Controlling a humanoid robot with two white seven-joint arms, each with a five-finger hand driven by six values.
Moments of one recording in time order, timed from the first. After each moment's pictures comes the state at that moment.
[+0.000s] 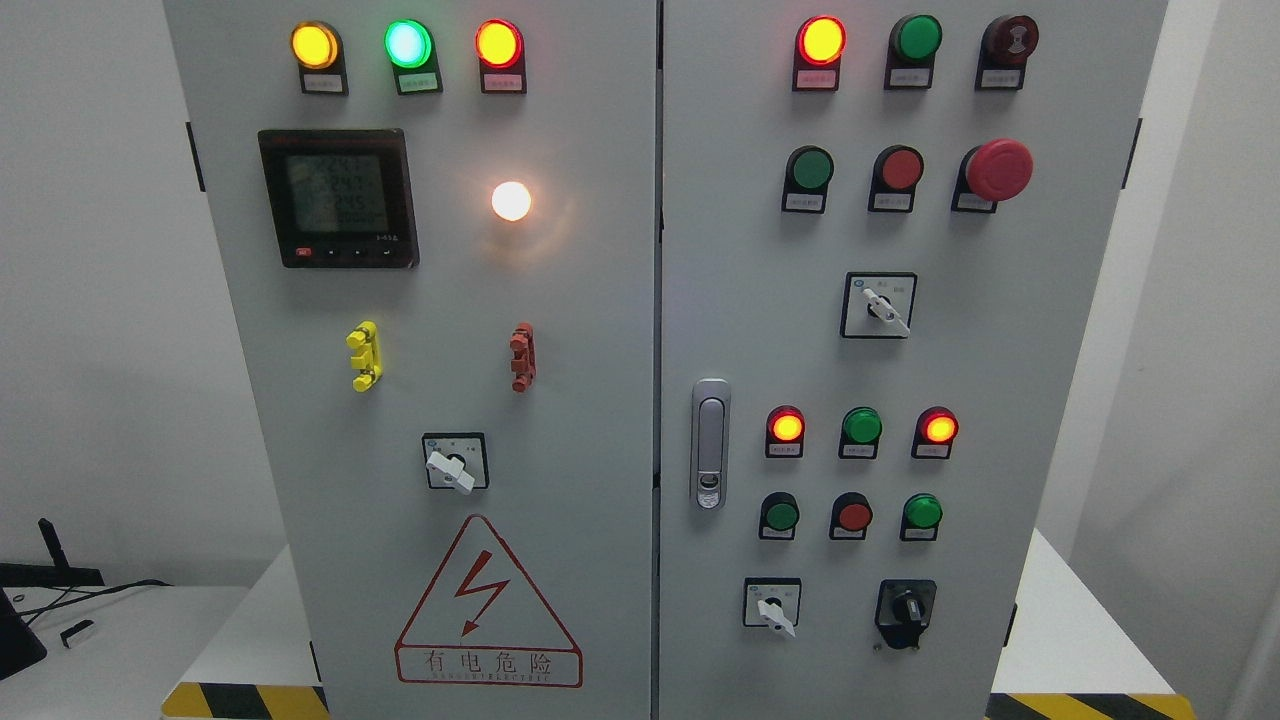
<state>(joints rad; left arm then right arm) -0.04 -0.09 0.08 0.06 0.00 -0.16 0.06 0.16 -0.01 -0.12 -0.09 0.00 0.01 -0.05</state>
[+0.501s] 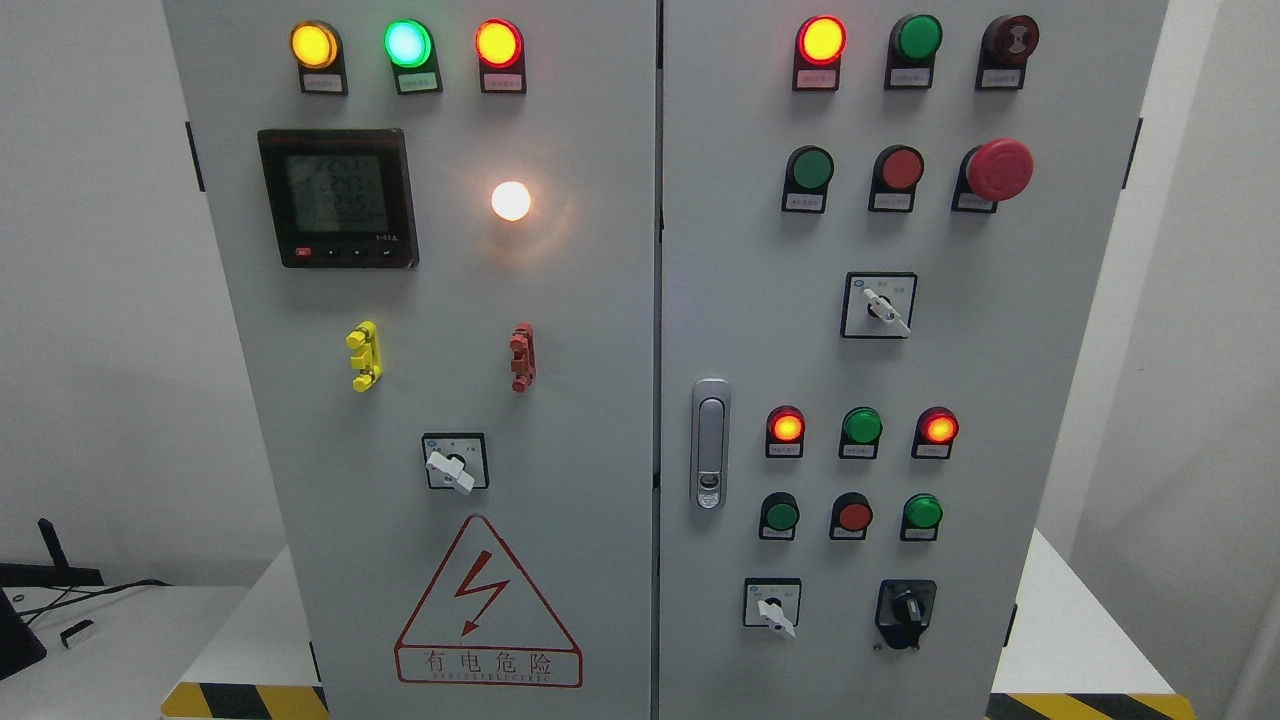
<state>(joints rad) -0.04 -0.09 0.08 0.06 0.00 -0.16 0.06 0.16 0.00 -0.13 -0.10 0.00 0.01 -0.05</state>
